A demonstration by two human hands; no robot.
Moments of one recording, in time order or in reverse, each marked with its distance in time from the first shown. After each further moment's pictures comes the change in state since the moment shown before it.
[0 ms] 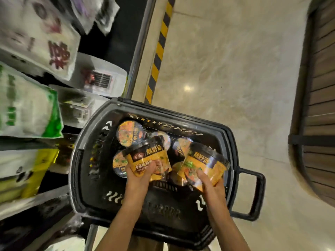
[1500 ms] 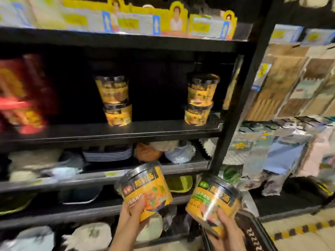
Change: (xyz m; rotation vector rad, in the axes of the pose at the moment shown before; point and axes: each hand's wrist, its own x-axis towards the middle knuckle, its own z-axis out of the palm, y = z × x) left_hand -0.618 -0.089 -0.258 -1.250 0.676 0.581; right_hand -0.519 0.012 -0.032 -0.326 -1.130 -0.221
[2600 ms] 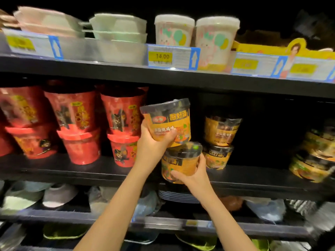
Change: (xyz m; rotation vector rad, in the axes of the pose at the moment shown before) left_hand 0.172 0.307 -0.129 0.488 0.017 0.822; right_hand 0.057 0.086 0.415 -0.790 -0.535 -0.574
